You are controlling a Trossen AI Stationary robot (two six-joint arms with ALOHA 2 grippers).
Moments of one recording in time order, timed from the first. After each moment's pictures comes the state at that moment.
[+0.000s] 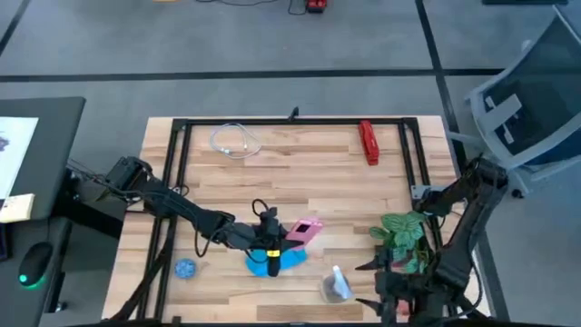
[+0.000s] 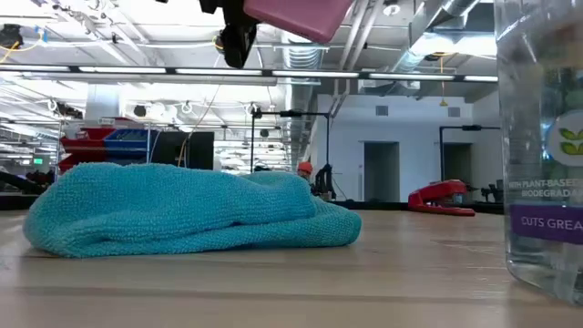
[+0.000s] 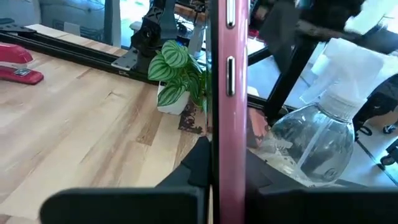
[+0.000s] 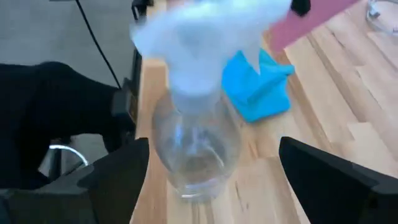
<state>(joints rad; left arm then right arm) -0.44 1.65 0.89 0.55 -0.45 -0.39 1.02 1.57 1.24 -0.63 0.81 0.86</state>
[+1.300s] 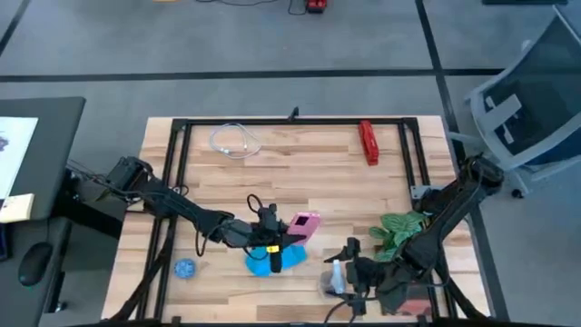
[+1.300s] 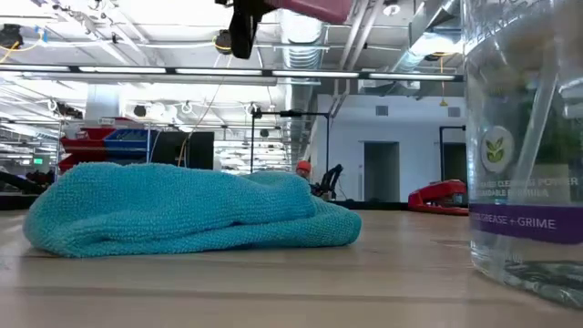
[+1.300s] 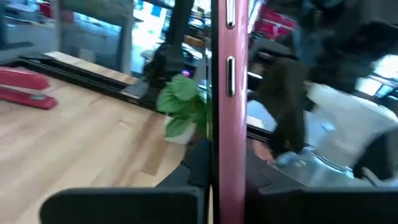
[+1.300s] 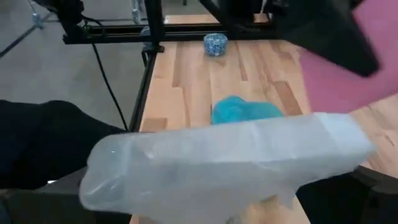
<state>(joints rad) -0.42 1.66 0.90 0.67 -0.52 -0.39 0.82 1.57 1.14 -0.15 0.70 0.46</state>
